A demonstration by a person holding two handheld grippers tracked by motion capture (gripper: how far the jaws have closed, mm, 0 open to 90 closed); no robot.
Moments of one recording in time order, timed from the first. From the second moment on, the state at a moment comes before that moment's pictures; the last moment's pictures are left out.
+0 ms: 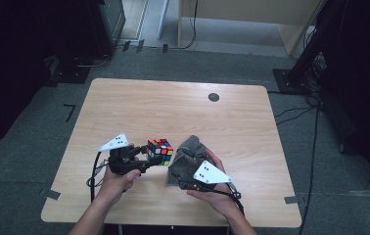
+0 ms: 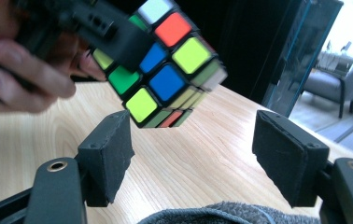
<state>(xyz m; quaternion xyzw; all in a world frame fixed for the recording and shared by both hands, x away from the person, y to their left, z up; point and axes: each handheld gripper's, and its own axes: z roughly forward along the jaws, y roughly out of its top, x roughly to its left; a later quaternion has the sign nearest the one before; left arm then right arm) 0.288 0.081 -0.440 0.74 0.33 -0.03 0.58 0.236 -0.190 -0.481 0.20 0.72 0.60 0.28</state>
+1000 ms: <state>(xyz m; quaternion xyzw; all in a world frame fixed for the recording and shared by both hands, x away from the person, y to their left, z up) 0.288 0.096 -0.435 0.77 0.24 -0.01 0.59 0.236 -0.211 -0.476 0.17 0.74 0.59 0.27</state>
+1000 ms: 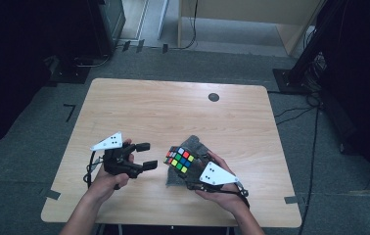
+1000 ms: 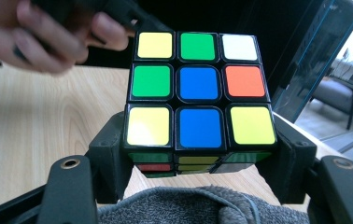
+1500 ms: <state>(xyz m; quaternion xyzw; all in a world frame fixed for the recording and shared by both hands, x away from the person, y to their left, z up) 0.264 0.077 -0.444 0.81 0.17 0.14 0.54 0.240 -0.221 -0.461 0.24 0.74 0.60 0.17</state>
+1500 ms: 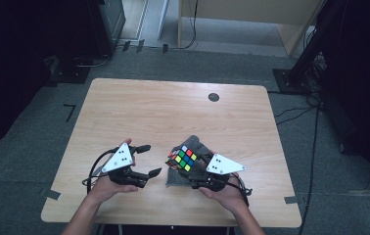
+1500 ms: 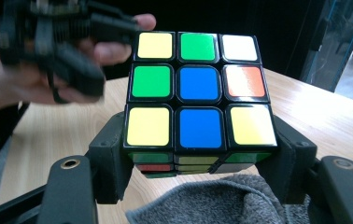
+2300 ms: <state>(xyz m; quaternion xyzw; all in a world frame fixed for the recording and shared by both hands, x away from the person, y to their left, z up) 0.238 0.034 -0.465 0.79 0.12 0.31 0.51 0.236 -0.194 -0.449 0.42 0.67 0.61 0.05</state>
